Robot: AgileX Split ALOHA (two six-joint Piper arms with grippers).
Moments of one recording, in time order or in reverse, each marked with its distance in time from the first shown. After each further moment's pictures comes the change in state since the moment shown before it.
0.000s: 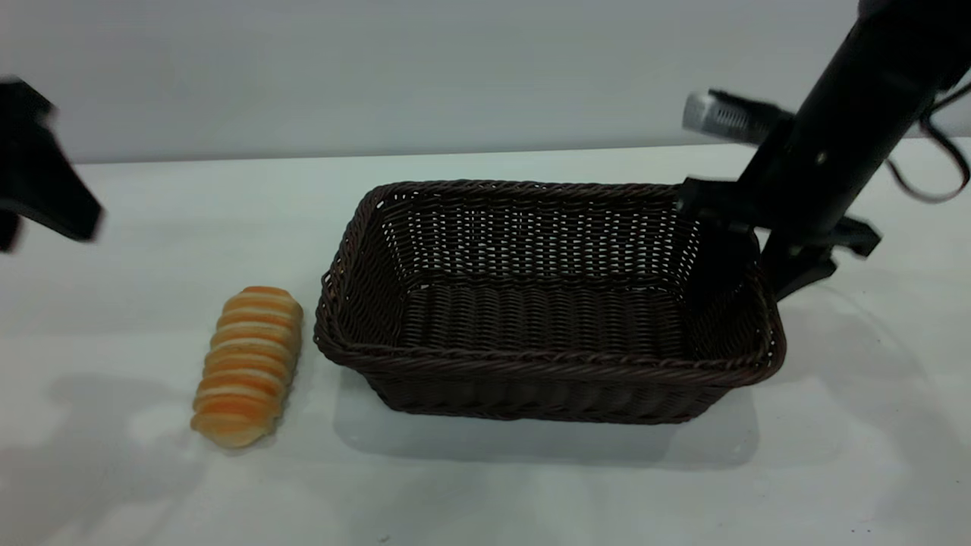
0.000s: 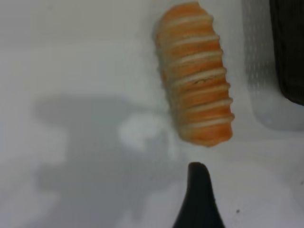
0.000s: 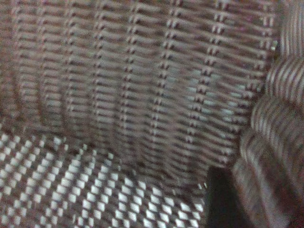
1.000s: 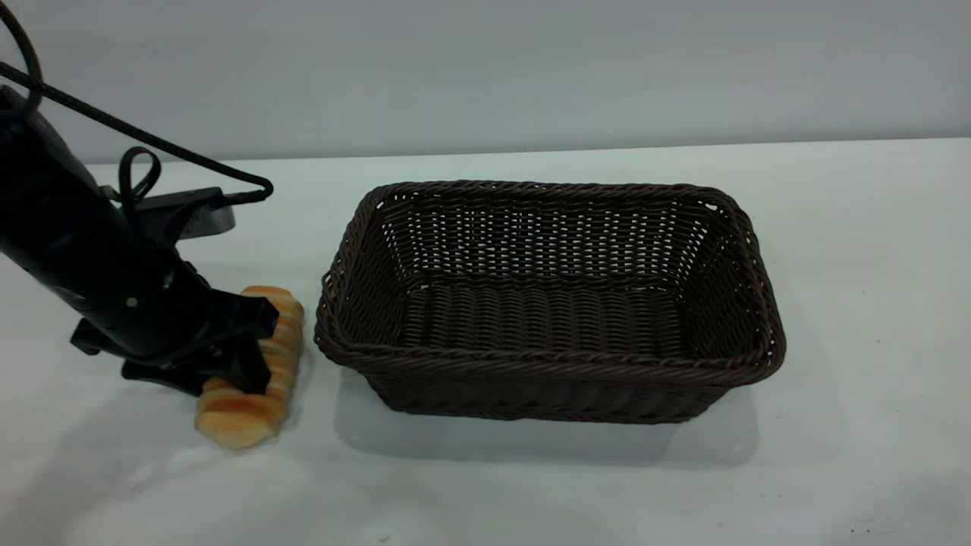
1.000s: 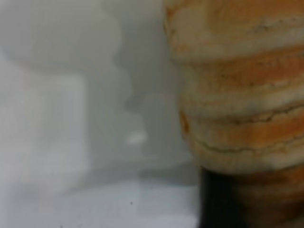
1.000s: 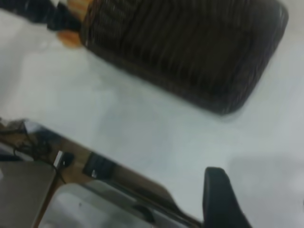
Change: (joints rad) left arm -0.113 0.652 -0.184 -0.333 -0.275 0.300; right arm -0.018 -1.179 0.207 -0.170 0.482 0.084
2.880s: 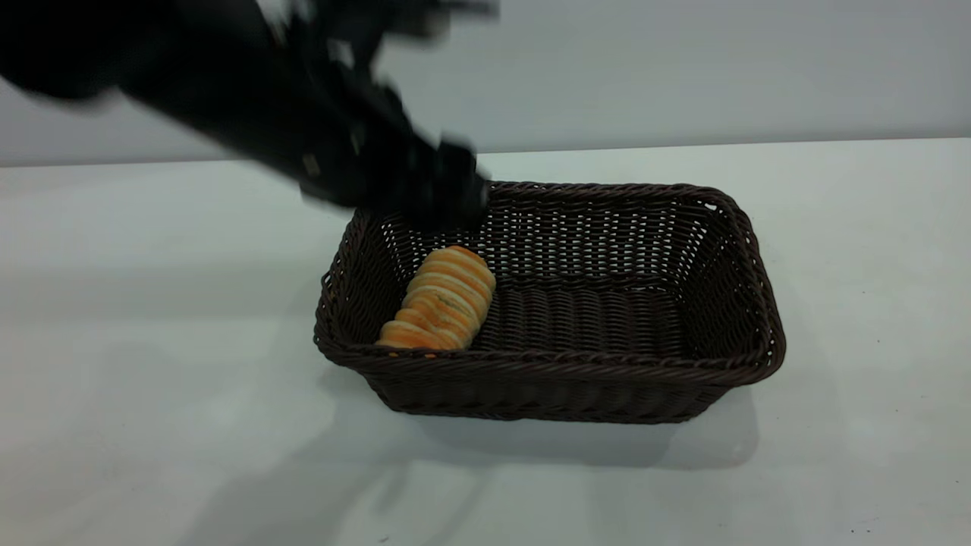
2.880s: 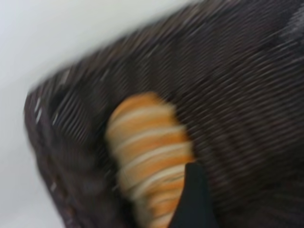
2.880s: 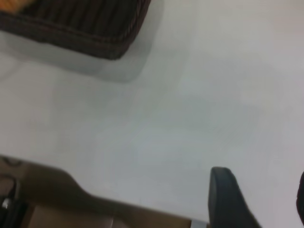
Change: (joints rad) left arm -0.457 -0.372 0.001 0.009 -0.198 0.052; right arm 0.000 -0.897 0.662 -0.321 -0.092 0.171
